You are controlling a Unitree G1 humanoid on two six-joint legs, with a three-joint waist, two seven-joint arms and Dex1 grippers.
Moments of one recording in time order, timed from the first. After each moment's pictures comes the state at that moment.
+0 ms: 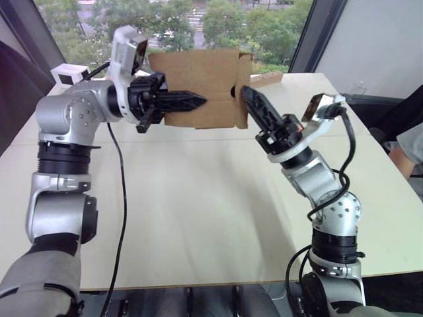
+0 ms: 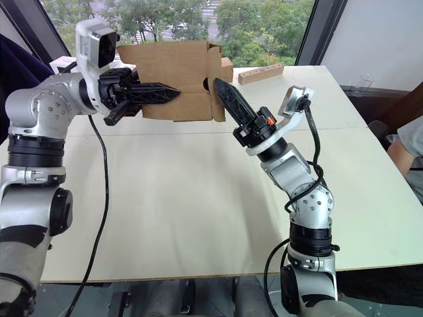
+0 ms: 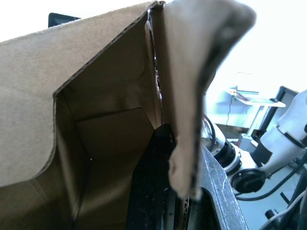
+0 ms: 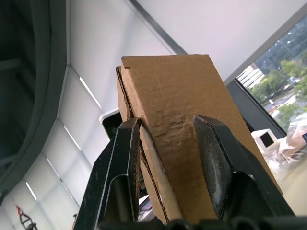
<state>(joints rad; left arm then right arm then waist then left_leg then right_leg) -1.14 0.61 0.03 0.35 -0.69 0.80 -1.47 -0.54 -0.13 -0.17 -0.28 1.30 0.60 0.35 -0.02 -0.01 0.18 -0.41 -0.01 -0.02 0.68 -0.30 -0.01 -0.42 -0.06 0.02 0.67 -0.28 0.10</state>
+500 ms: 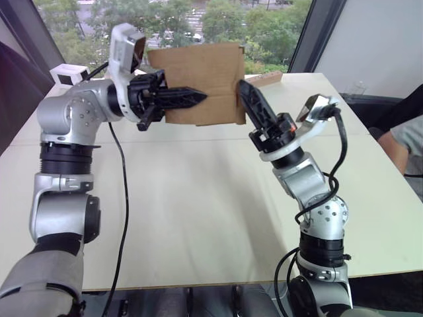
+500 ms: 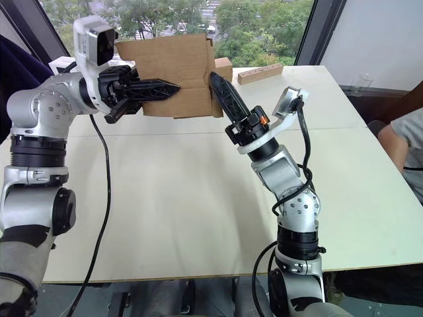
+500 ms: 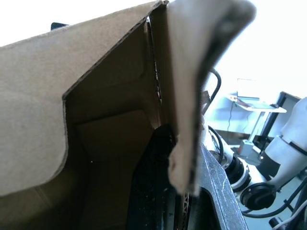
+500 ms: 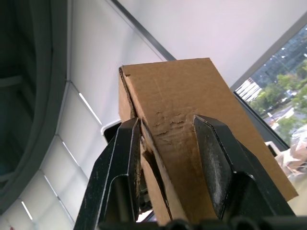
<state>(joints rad) -1.14 0.59 0.06 0.36 -0.69 0.80 -1.46 -0.51 -0.05 -0.14 -0.34 1.28 0.57 0.32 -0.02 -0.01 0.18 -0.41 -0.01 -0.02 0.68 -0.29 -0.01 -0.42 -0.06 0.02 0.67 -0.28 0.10</state>
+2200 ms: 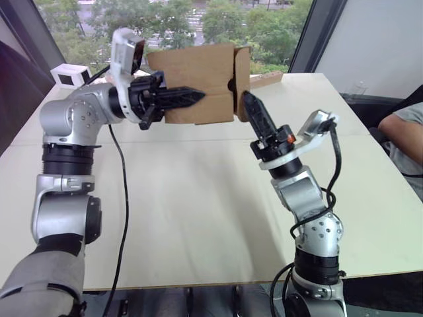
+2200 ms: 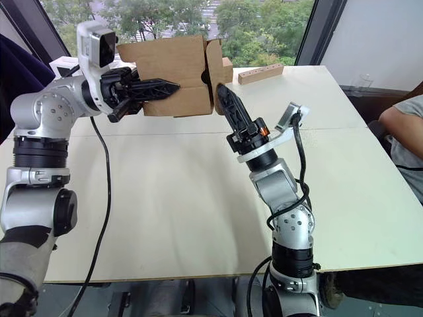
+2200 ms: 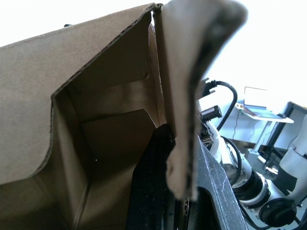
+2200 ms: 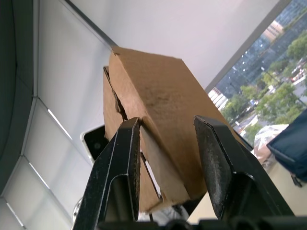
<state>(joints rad) -1.13 0.58 0.07 0.39 -0.69 0.79 -1.43 -0.43 0.02 -0.11 -0.39 1.16 0.47 0.22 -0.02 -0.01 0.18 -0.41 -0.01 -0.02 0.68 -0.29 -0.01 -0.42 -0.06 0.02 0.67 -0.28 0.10</state>
